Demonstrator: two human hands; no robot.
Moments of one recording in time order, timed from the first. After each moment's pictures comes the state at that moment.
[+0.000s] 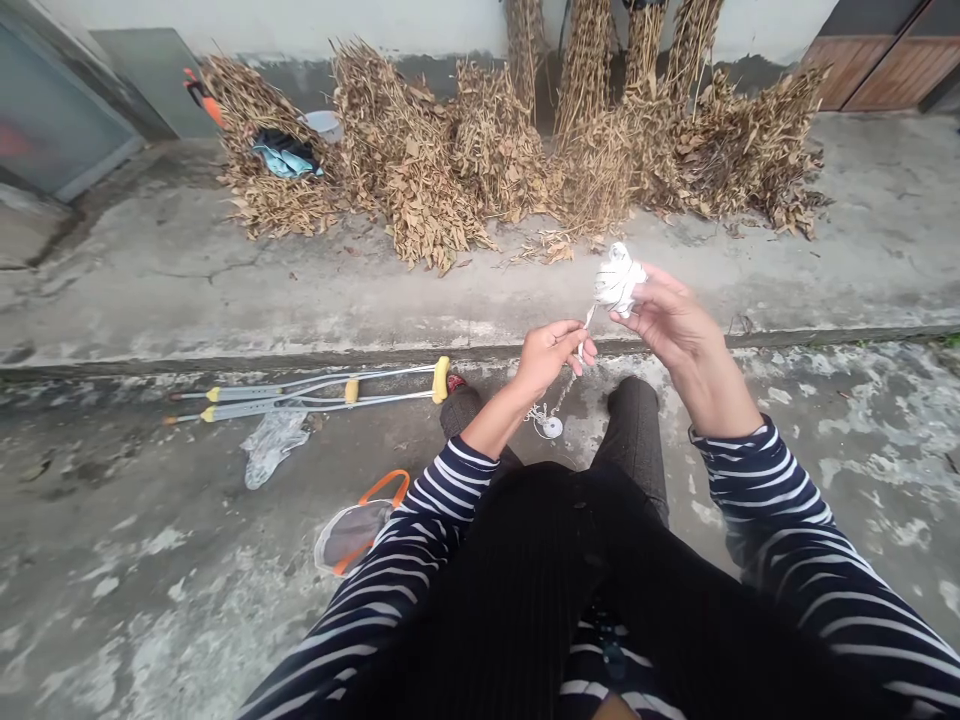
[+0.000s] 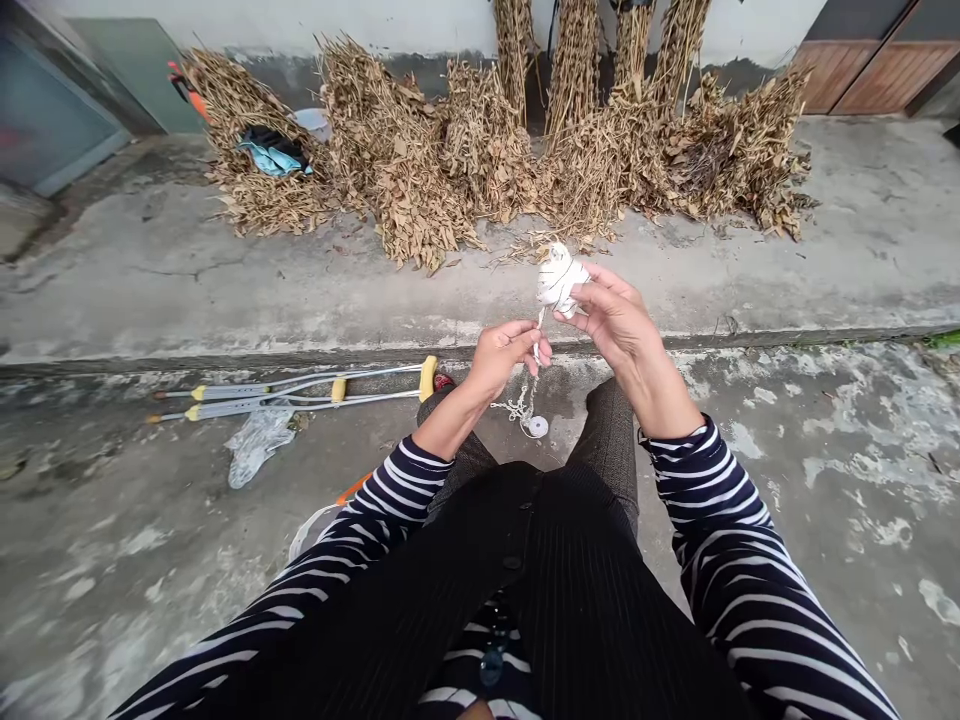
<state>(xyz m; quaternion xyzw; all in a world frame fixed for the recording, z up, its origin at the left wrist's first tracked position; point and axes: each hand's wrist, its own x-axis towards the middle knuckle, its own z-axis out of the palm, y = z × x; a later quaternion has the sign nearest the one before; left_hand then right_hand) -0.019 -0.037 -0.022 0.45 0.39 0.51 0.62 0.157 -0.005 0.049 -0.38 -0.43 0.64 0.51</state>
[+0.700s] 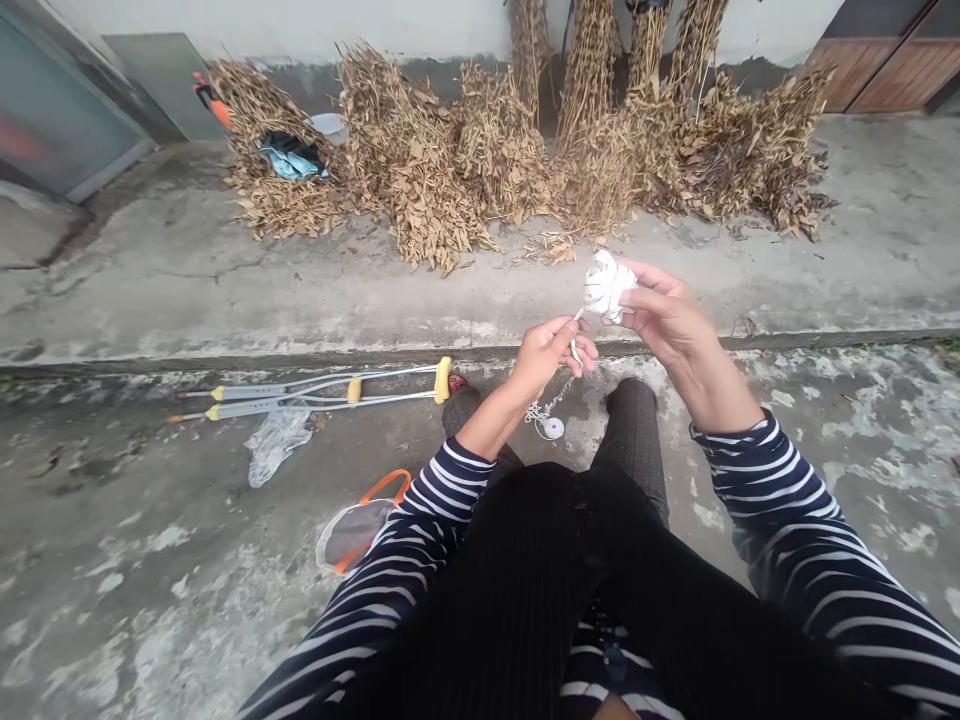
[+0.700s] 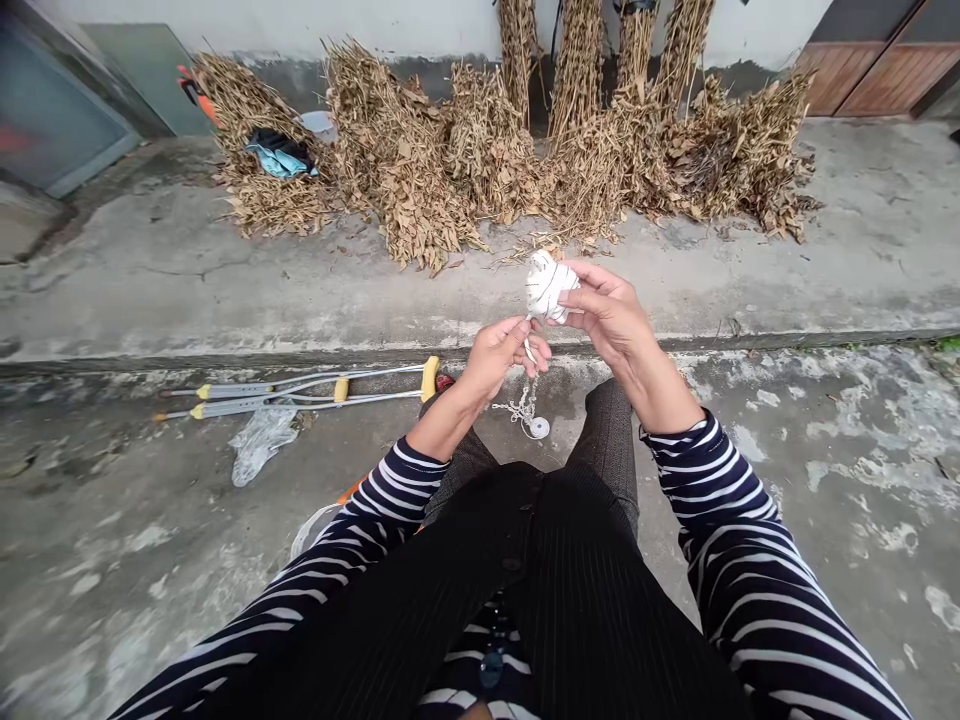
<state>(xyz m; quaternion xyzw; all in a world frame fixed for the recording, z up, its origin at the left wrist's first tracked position) -0.028 -0.038 -0.017 0.46 0.36 0.50 0.64 0.151 -0.001 0.054 -0.38 -0.49 0.62 0.48</state>
